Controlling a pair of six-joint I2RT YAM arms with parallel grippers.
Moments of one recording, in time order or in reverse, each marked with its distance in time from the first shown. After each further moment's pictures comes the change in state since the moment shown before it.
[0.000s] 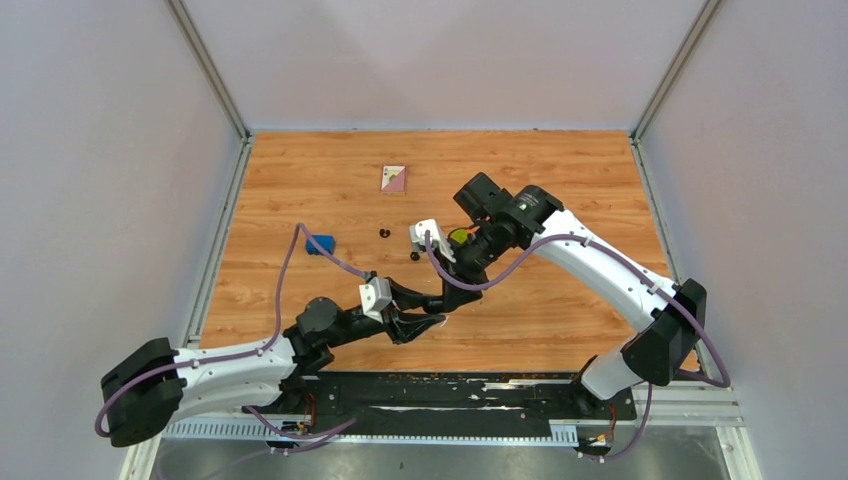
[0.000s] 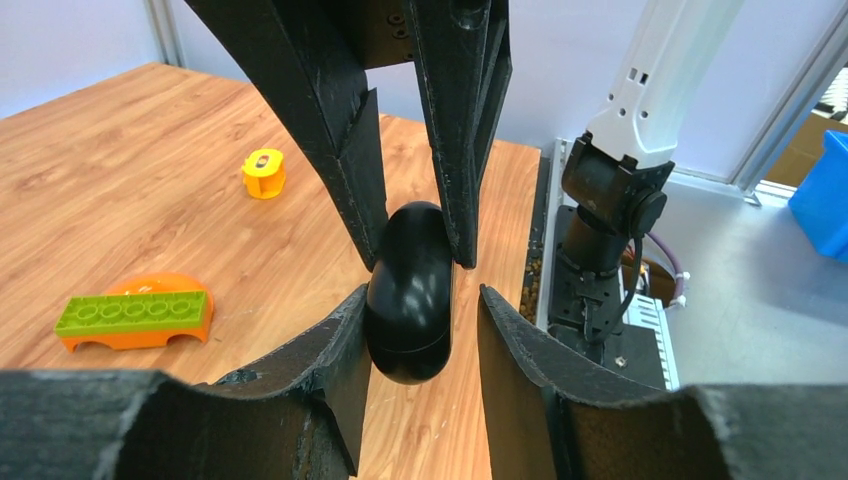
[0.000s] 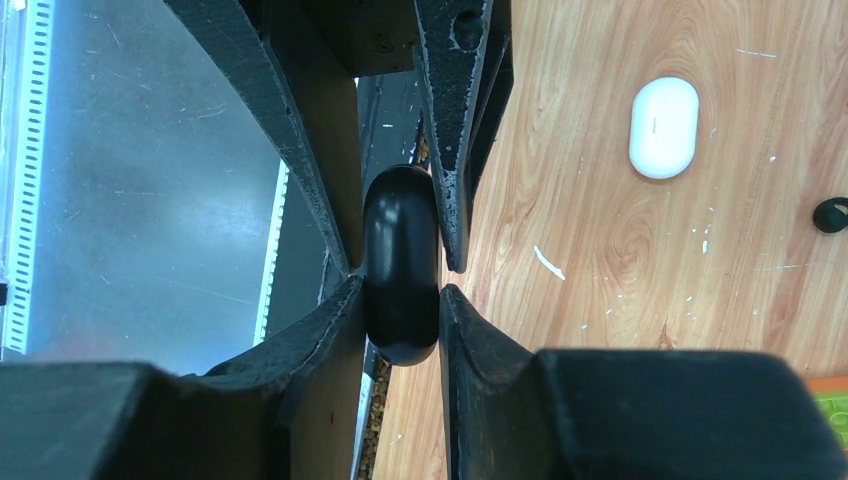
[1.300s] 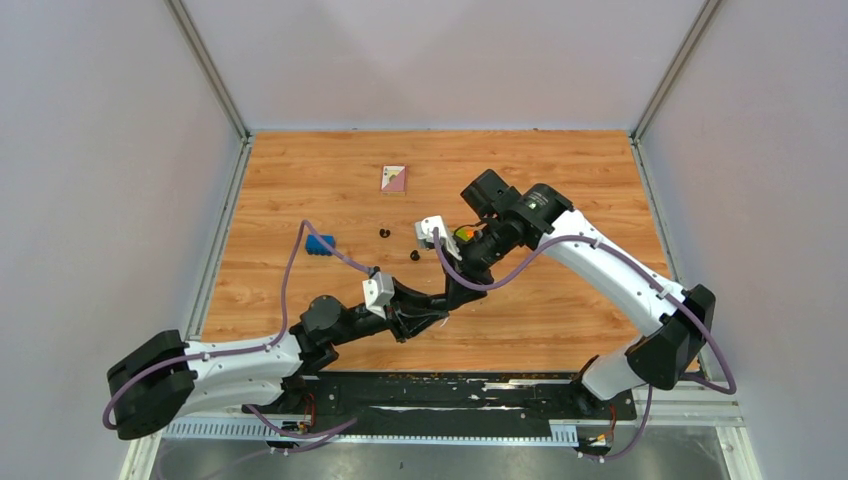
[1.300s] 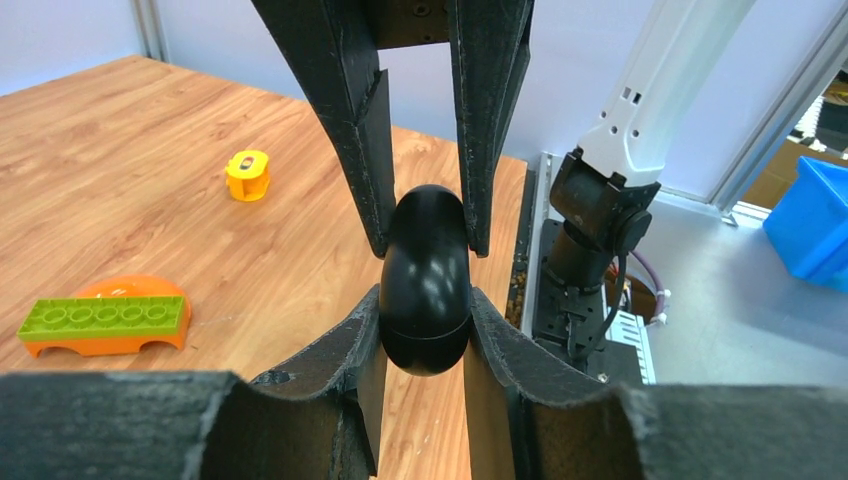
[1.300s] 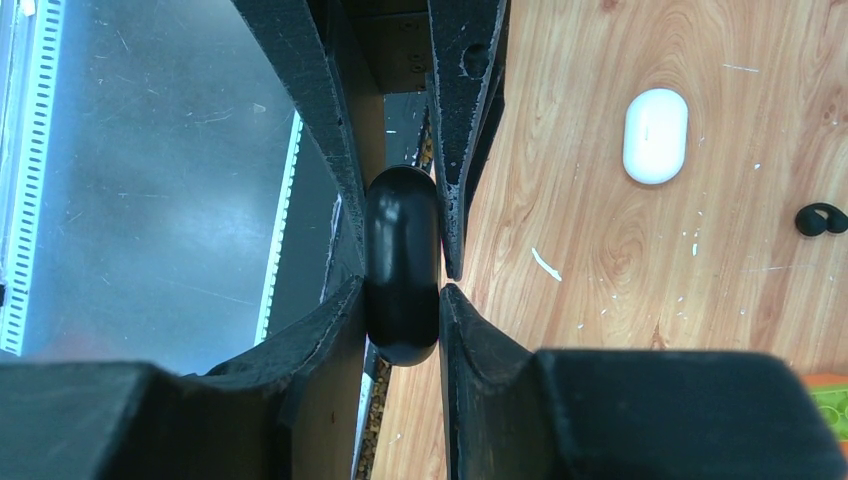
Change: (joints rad) left arm 0.000 0.061 0.013 0.059 -0.003 -0.062; right arm -0.021 -0.027 0.009 -0.017 -0.026 -0.019
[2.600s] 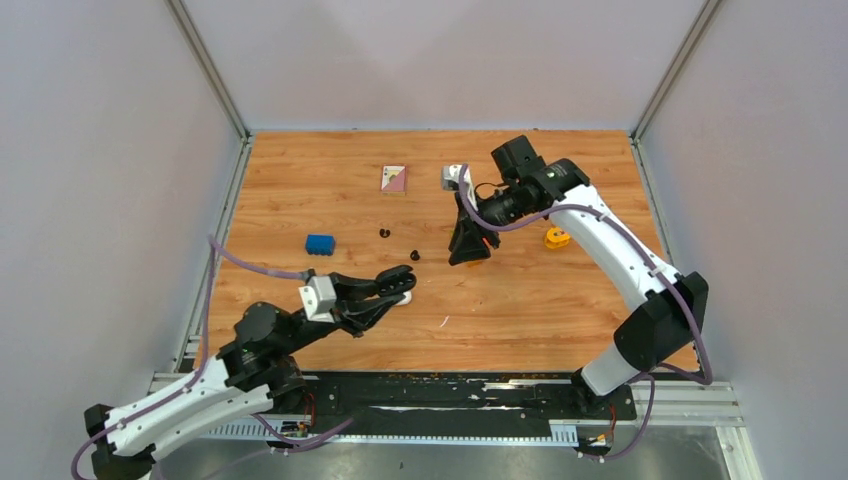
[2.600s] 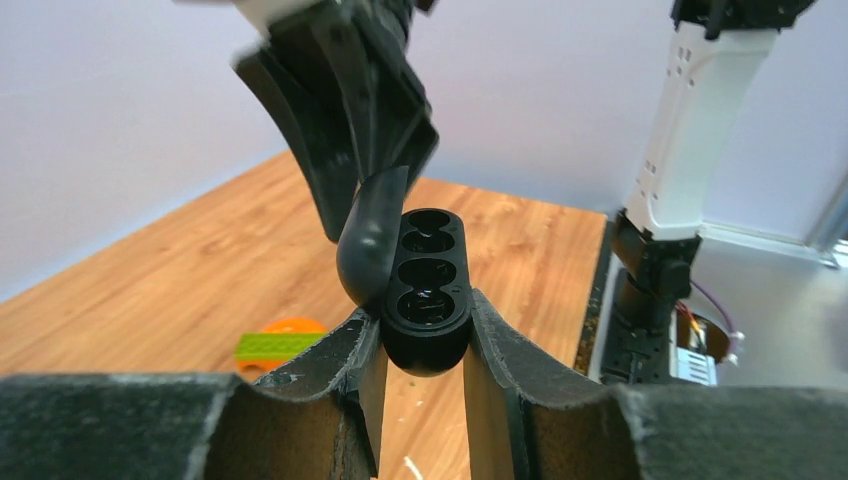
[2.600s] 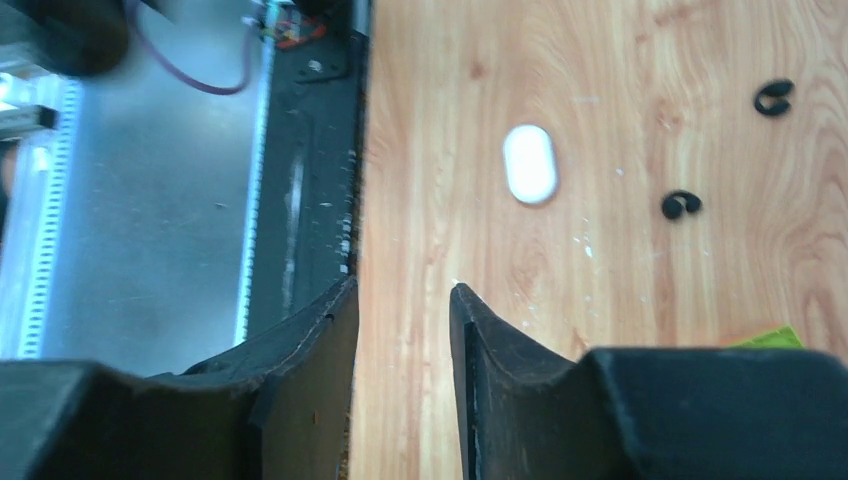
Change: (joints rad) left arm 0.018 -0.569 0.150 -0.659 -0.109 0.175; right arm -0.248 0.067 0.077 0.085 -0.199 0.072
